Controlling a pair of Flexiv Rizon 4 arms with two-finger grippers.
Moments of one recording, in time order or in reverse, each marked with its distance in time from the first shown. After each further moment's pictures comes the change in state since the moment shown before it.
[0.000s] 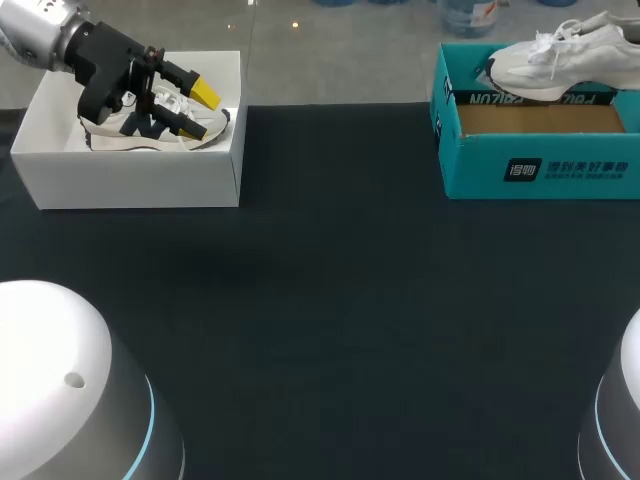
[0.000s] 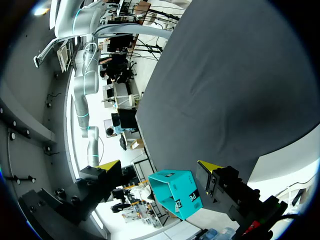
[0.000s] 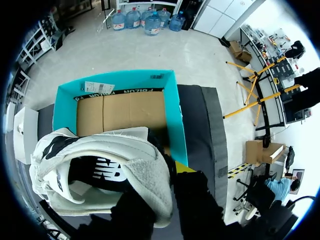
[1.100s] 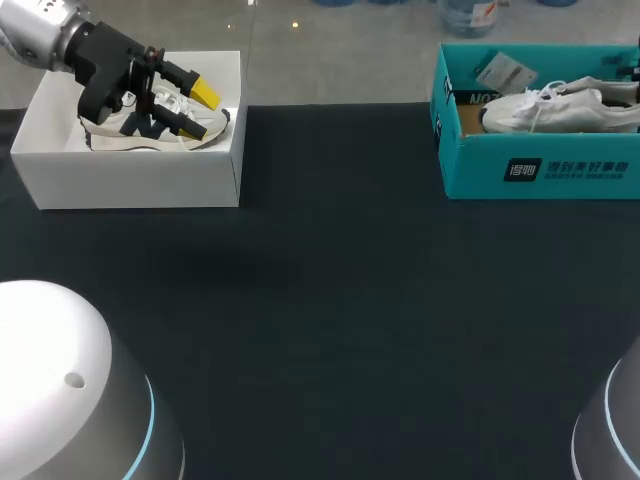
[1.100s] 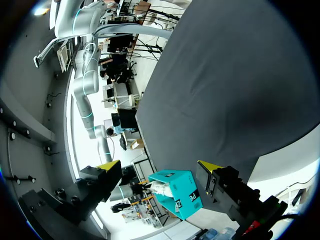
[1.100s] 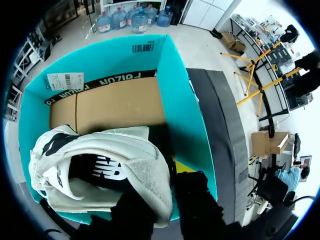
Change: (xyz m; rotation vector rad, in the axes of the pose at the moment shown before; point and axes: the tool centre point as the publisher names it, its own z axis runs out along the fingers) left arm 0.000 0.000 0.000 0.000 0.000 0.000; right arm 0.011 -0.011 0.147 0.013 -0.014 0.089
